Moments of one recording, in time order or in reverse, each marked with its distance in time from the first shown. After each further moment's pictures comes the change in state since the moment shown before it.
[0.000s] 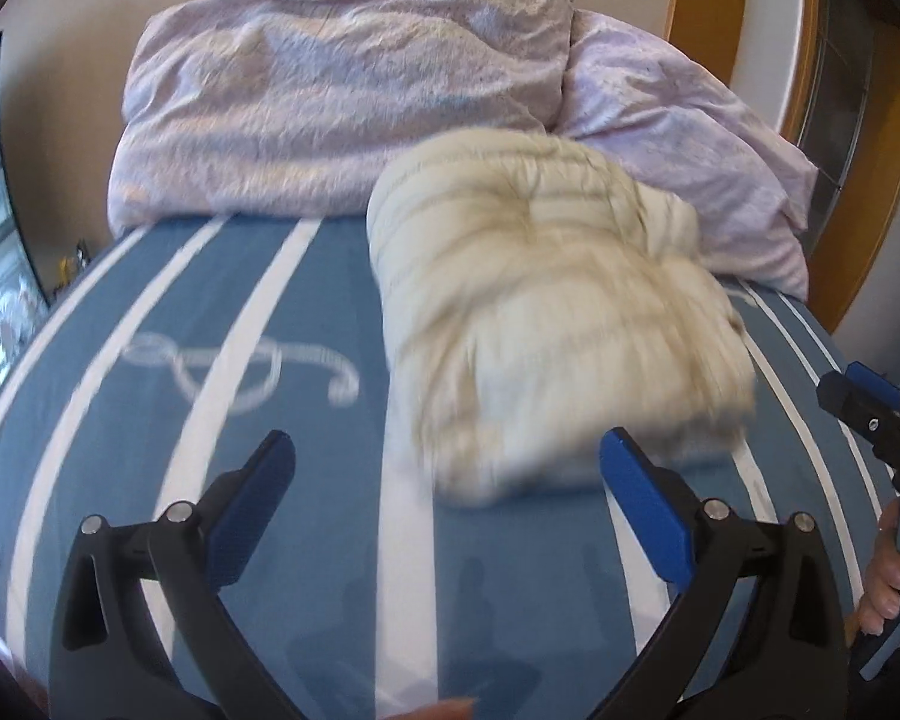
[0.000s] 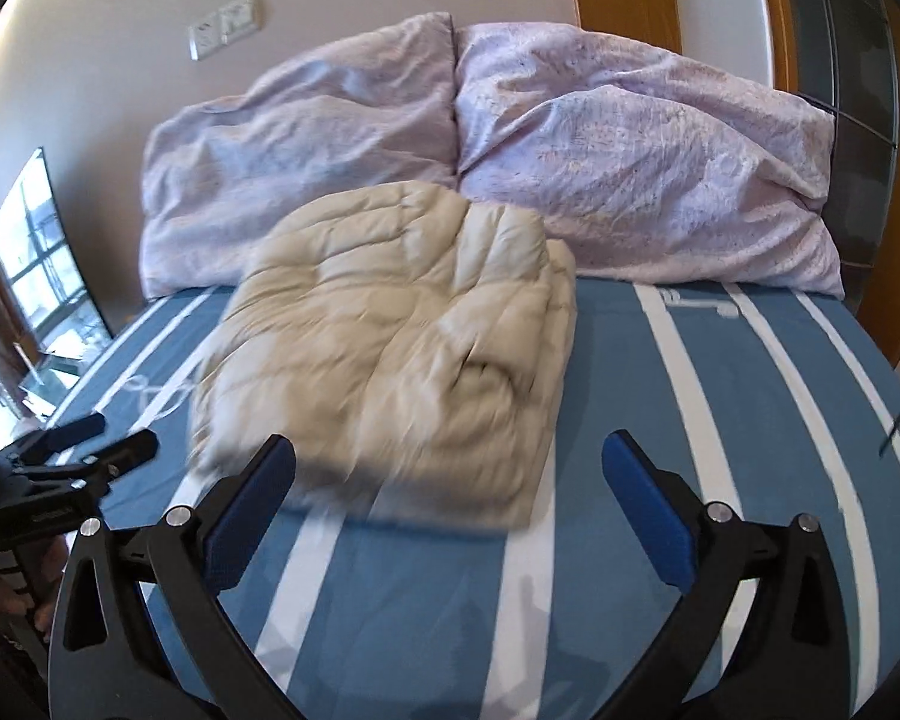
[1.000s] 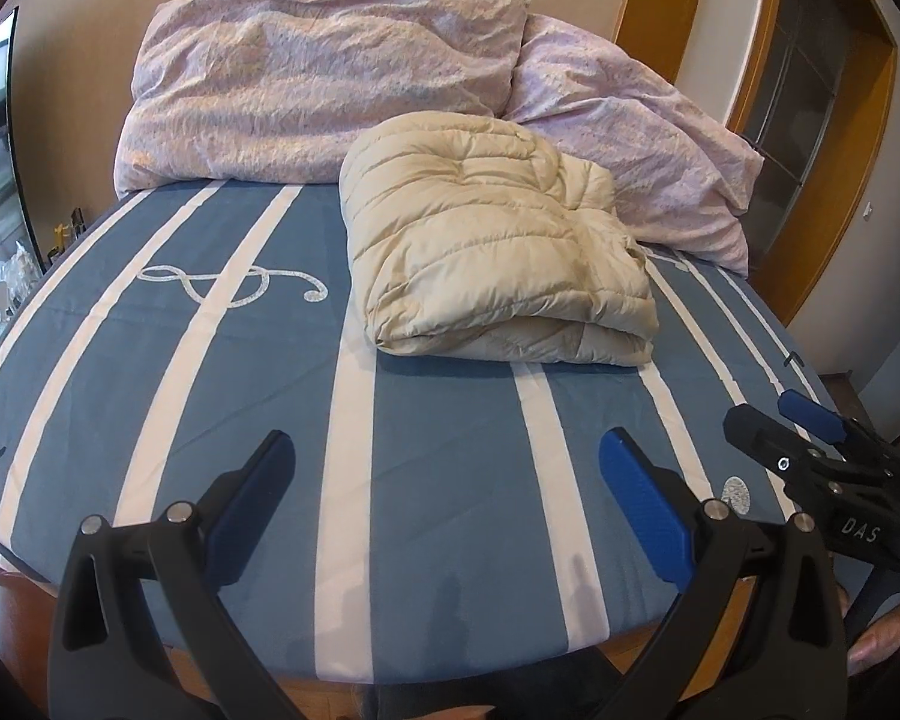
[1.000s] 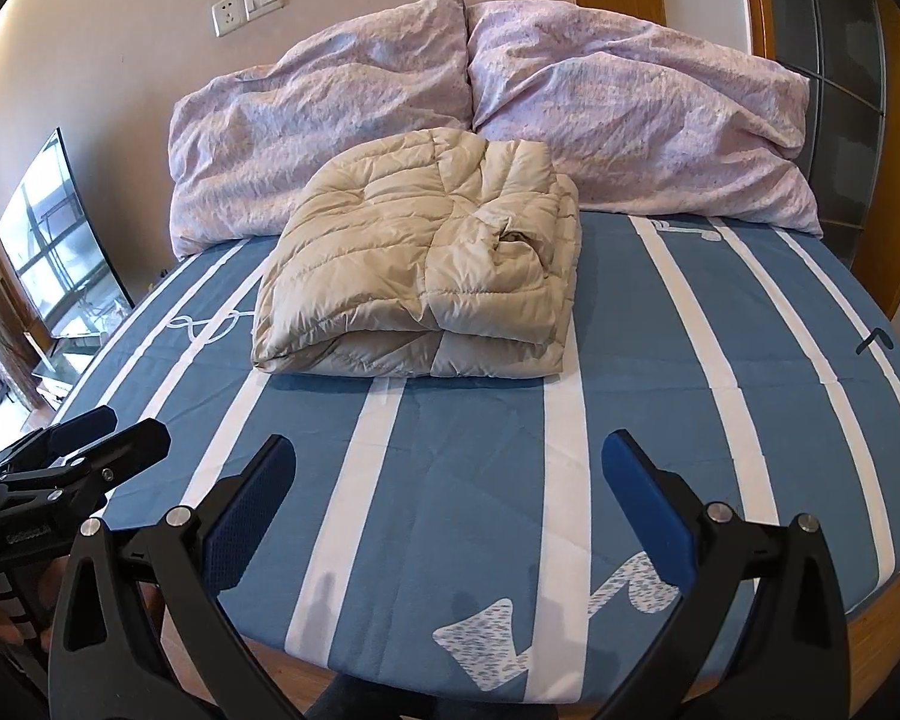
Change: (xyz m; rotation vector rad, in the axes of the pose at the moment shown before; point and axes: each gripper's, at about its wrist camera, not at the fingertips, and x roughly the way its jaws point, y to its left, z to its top) left arm -0.074 -0.024 -0.052 -0.009 0.011 -0.077; right arm -0.049 0.031 -0.048 0.016 0.072 -0.007
